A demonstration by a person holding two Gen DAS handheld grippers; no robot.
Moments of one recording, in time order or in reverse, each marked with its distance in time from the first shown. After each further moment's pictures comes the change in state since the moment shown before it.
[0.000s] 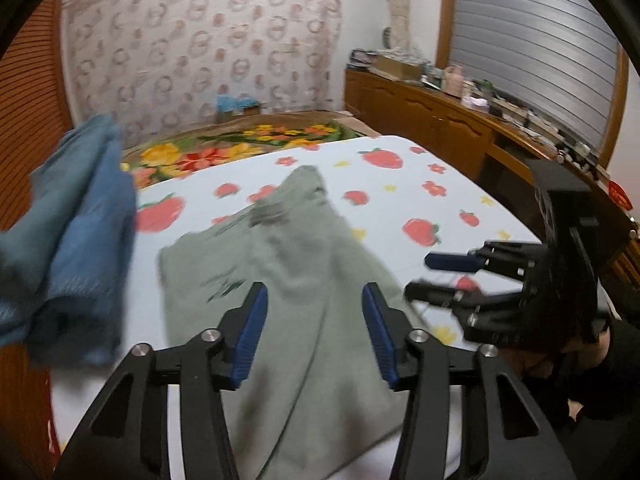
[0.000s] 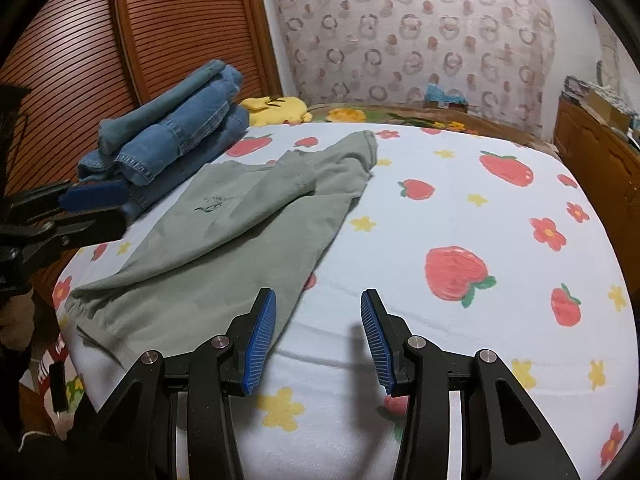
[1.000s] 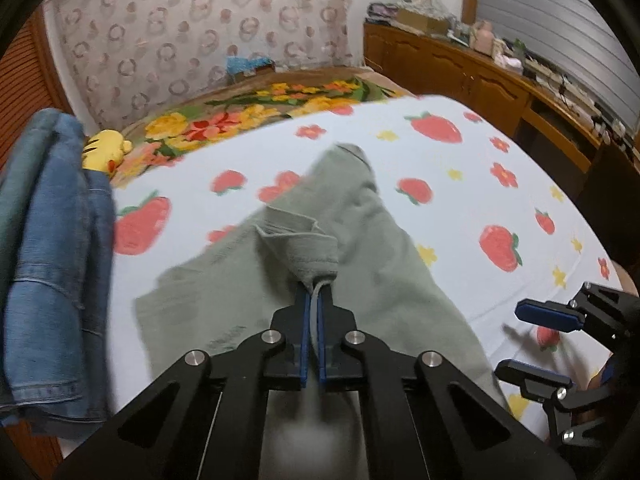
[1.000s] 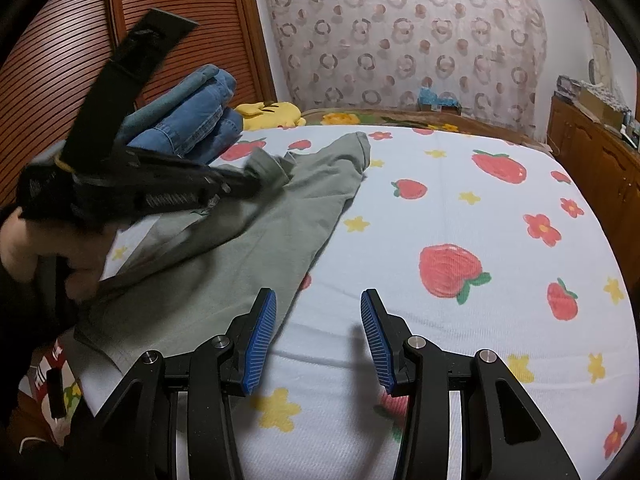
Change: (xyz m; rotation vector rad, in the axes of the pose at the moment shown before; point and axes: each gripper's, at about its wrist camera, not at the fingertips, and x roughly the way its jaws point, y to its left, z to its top) left arm 0.083 0.025 0.043 0.003 0.156 0.113; right arm -0.007 -0.004 -0.004 -0.006 -0.015 -0.004
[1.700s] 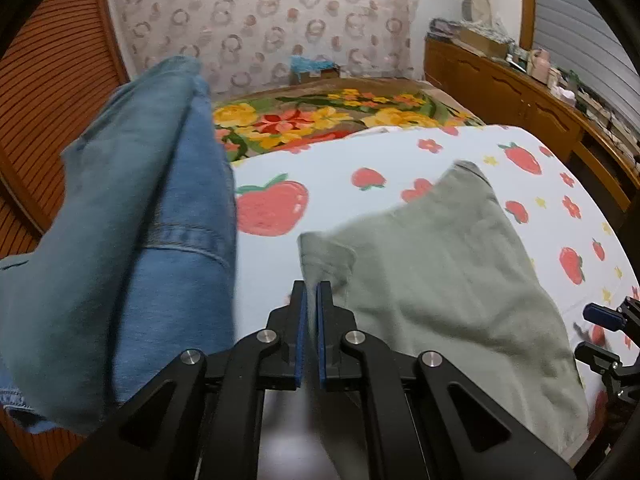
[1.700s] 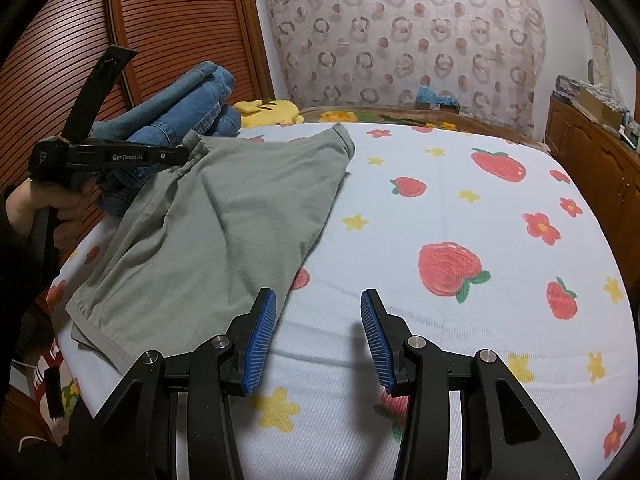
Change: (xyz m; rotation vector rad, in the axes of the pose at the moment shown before) left arm -0.013 0.092 -0.015 -0.121 -0.022 0.142; right arm 0.001 0.001 -0.001 -0.002 0.007 -0.006
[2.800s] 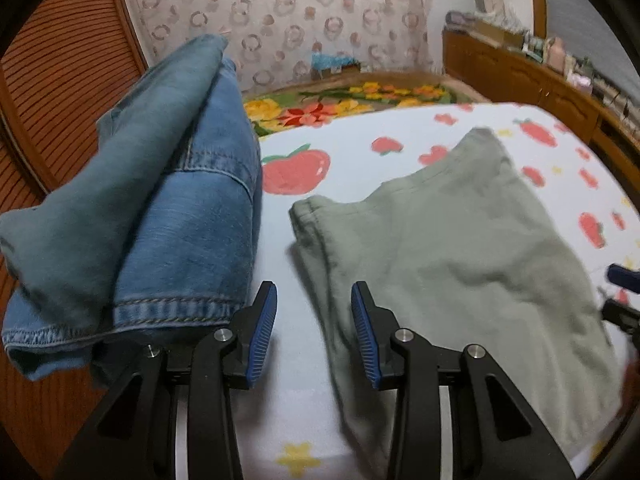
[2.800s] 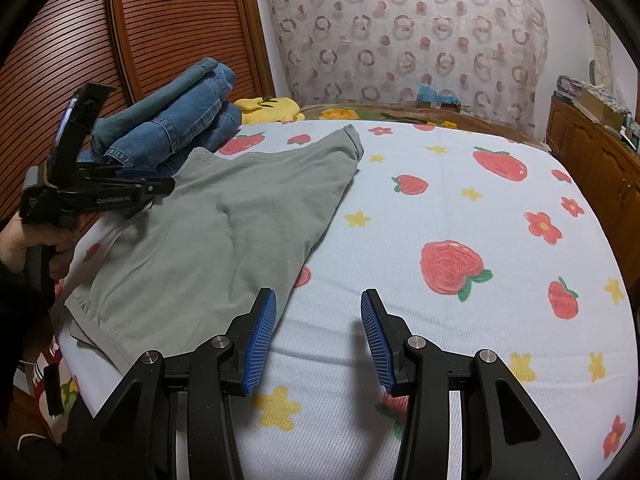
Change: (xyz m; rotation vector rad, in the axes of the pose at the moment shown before) left arm -0.014 -0.006 -0.041 0.012 -0.006 0.087; right arm 0.002 0.002 -0.002 -0.002 0.008 0.000
